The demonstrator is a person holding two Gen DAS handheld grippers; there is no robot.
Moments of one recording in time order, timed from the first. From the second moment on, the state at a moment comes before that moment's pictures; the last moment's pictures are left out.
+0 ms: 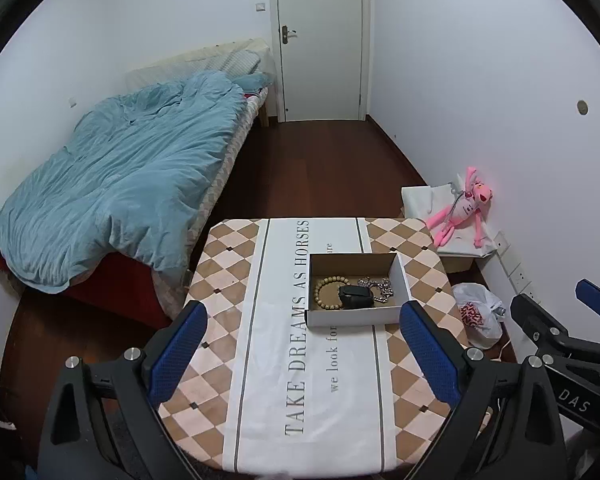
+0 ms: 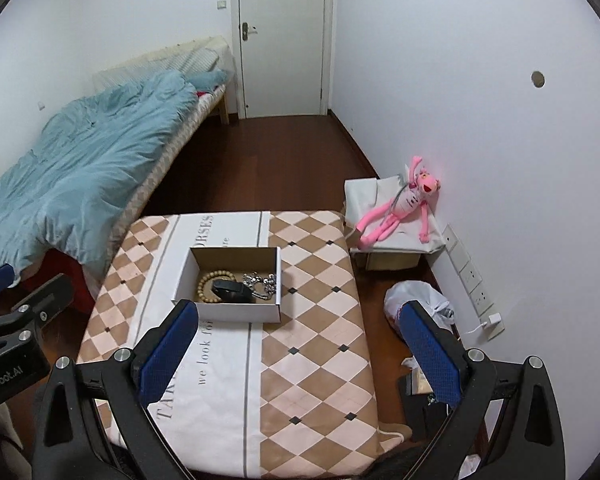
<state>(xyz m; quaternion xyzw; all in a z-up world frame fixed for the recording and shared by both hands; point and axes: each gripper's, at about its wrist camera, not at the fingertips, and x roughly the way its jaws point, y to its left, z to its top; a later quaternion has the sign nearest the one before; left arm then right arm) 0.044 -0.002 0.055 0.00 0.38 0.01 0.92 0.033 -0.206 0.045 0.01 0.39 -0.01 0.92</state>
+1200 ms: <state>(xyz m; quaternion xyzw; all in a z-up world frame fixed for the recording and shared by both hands) 0.112 0.004 0.039 -0.01 0.46 0.01 0.89 0.104 -0.195 0.039 0.00 0.43 -0.01 0.90</state>
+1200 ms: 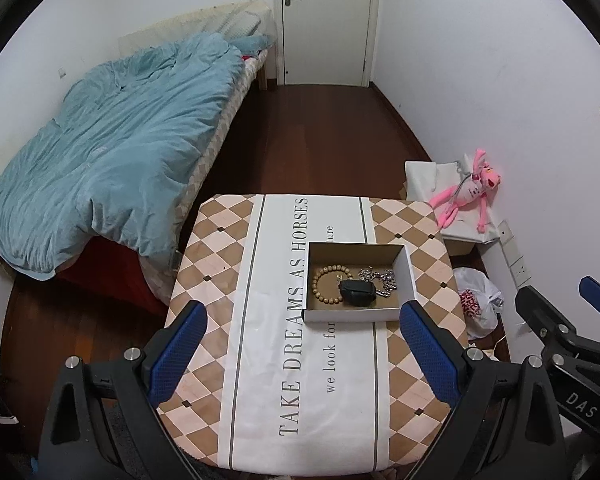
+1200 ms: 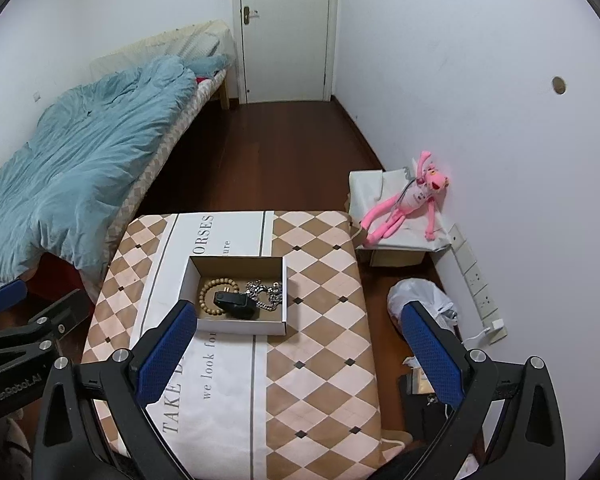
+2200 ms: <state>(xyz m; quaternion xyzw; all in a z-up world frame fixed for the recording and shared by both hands) 0.135 0.006 0.023 -0.01 0.49 0.02 0.87 0.139 -0.191 0.018 -0.02 0.48 -0.01 0.88</state>
